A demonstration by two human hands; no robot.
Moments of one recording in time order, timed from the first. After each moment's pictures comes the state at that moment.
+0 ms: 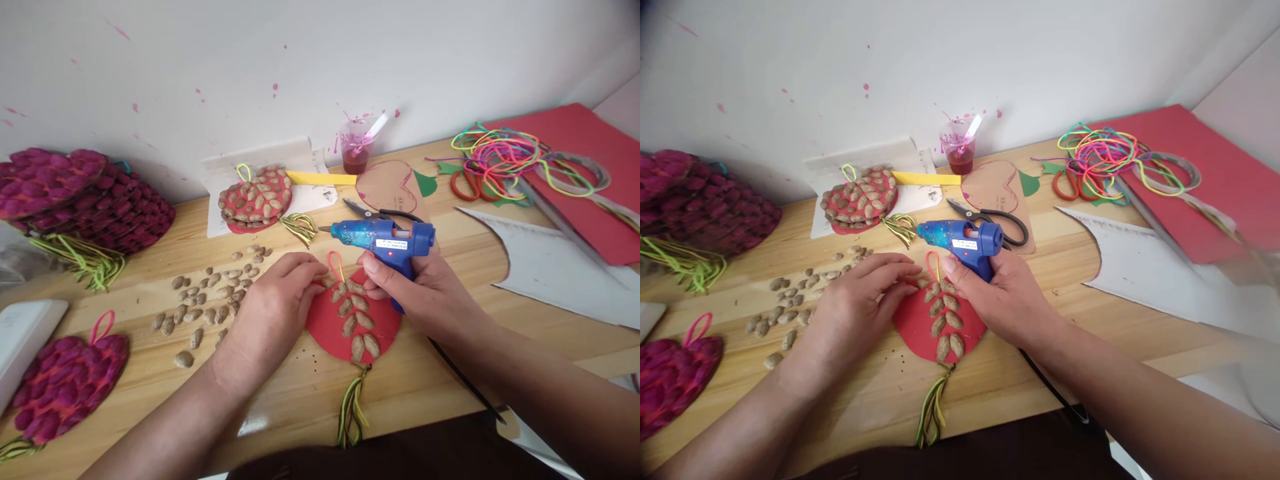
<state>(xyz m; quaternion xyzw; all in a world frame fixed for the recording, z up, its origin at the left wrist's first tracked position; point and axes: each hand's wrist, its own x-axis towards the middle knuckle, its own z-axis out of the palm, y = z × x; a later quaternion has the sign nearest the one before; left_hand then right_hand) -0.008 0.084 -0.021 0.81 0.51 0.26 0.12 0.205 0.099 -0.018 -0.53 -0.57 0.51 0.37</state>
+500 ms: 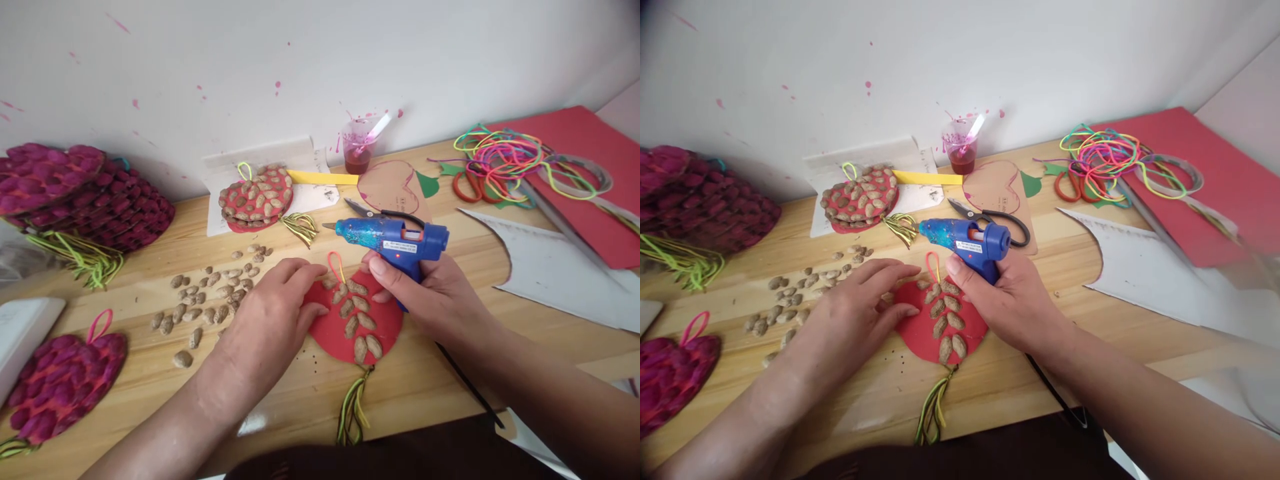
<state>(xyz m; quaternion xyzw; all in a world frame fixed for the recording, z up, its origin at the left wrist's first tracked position) -0.012 0.073 -0.010 0.80 0.54 0.18 0.17 0.208 0.097 -0.010 -0.54 -0.58 0.48 0.37</state>
